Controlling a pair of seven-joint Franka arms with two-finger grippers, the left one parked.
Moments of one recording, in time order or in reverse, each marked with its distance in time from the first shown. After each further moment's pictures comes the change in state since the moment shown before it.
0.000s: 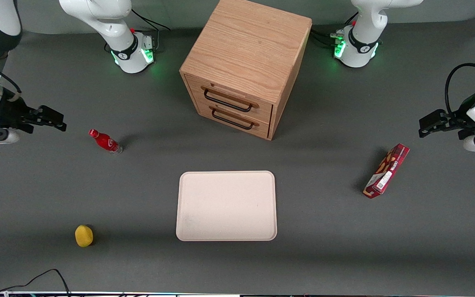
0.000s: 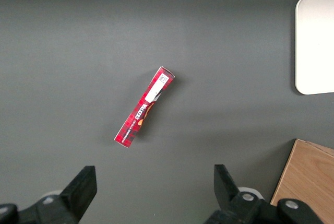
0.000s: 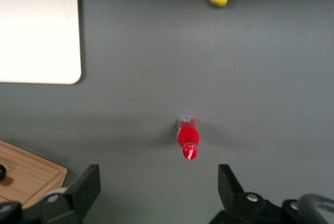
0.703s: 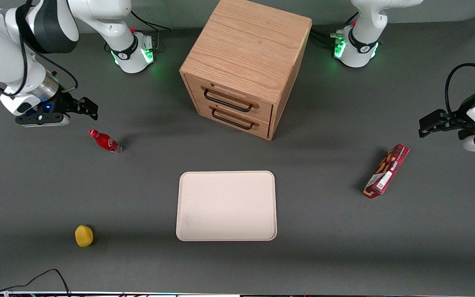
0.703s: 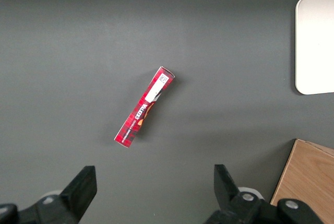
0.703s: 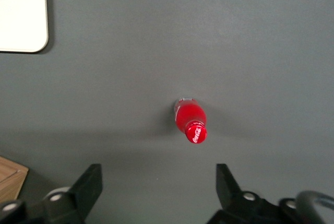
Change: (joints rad) arm 0.000 -0.272 0.019 -0.597 0.000 0.391 0.000
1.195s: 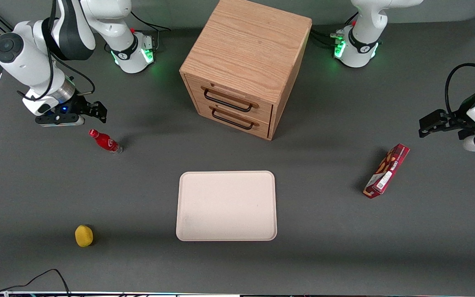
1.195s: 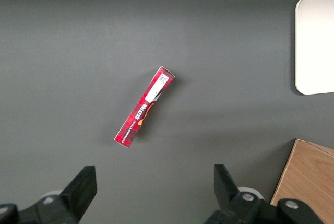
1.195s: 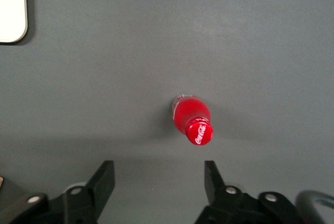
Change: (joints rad) arm -0.001 -0.027 0.000 -0.168 0.000 0.170 0.000
